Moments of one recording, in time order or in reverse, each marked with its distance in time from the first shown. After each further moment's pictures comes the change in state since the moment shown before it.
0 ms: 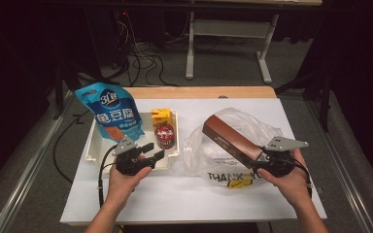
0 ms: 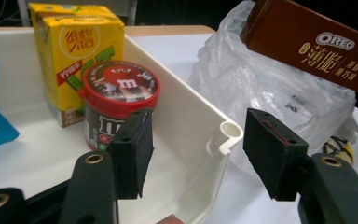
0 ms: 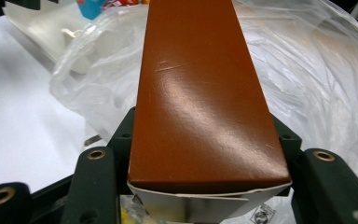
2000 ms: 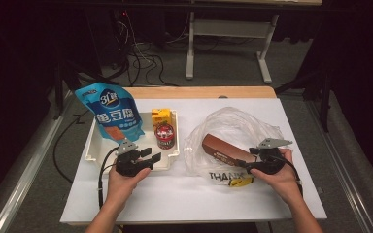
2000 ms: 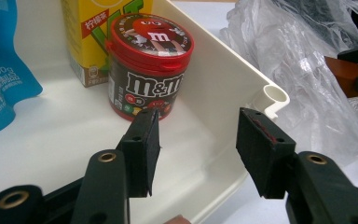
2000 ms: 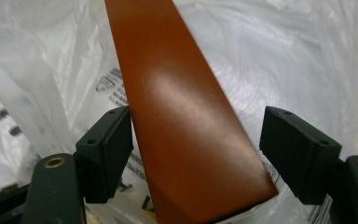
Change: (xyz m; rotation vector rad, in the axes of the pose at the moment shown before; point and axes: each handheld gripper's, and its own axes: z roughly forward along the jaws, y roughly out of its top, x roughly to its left) left arm 0.012 -0.015 0.007 0.107 0.078 -0.034; right arm -0.028 -0.037 0.050 0.145 -0.034 0.113
